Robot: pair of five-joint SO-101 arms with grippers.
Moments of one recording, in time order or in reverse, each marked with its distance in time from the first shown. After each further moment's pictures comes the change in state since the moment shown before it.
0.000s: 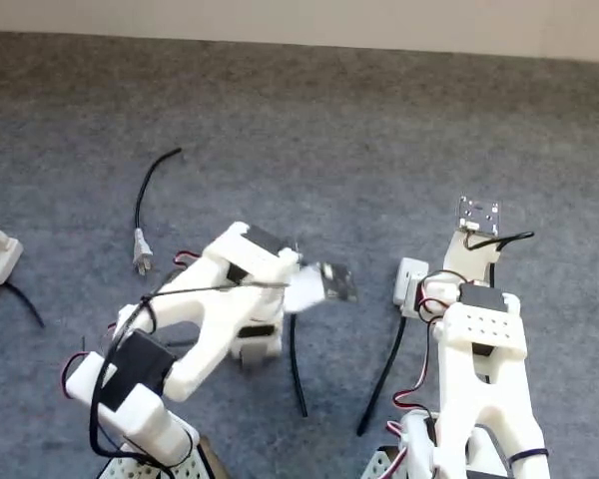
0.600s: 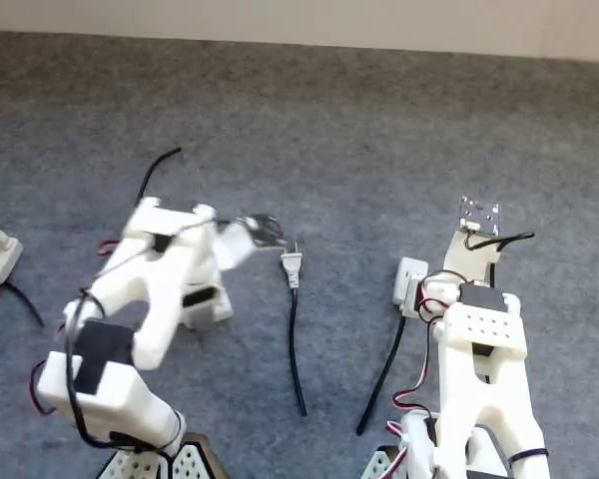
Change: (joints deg) left arm -21.7 0.8 -2.2 -1.1 -6.5; right arm 0.0 0.0 0.0 0.0 -0.4
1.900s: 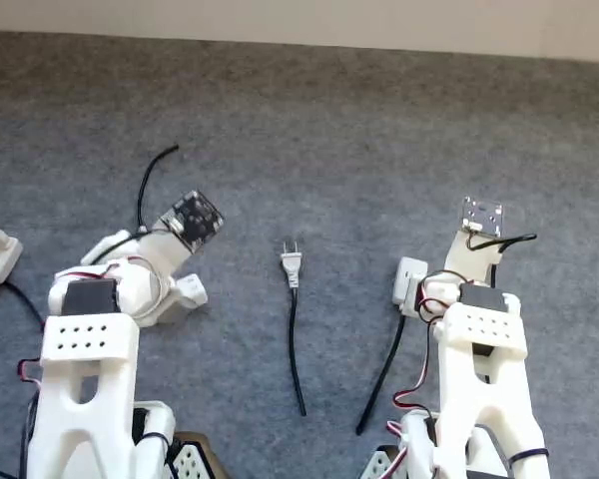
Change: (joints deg) left arm -16.2 -55.2 26.4 -13.6 8.0; right arm 0.0 0.0 0.0 0.0 -1.7
